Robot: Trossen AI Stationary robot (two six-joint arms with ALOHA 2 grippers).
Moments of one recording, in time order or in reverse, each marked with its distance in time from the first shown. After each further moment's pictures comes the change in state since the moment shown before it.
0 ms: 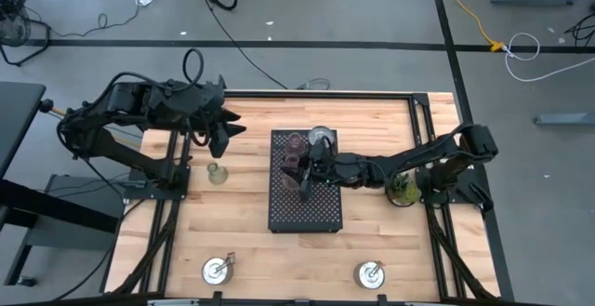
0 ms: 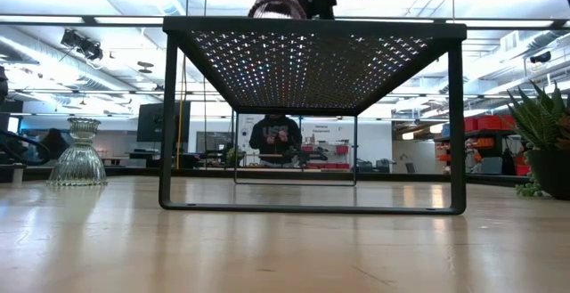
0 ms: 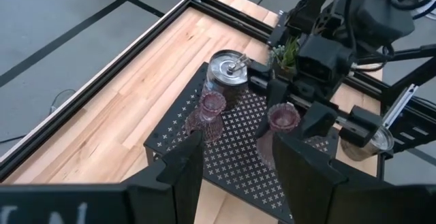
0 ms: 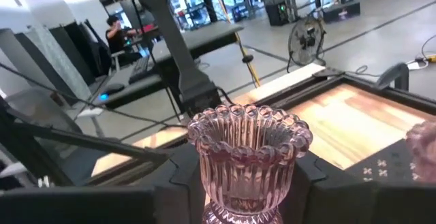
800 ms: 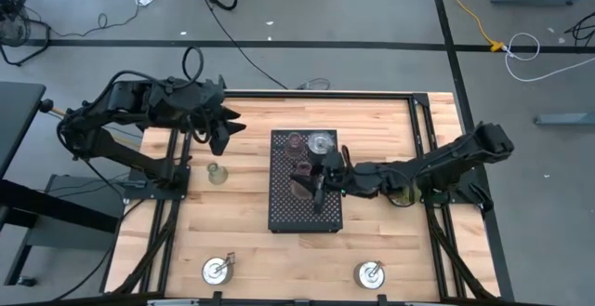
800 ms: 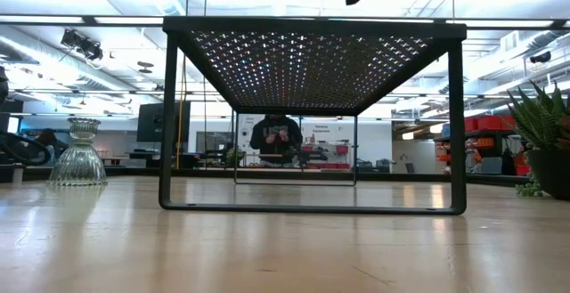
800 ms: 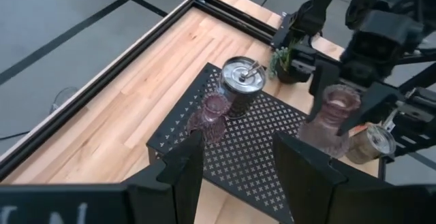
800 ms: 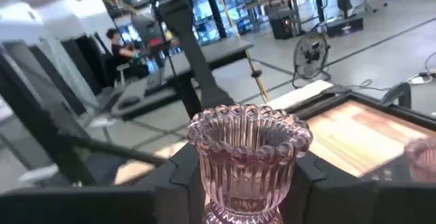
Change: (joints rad) left arm 0.023 0.000 0.000 0.000 0.010 -0.002; right arm 0.116 -0.126 -0.001 -0.073 0.118 -0.016
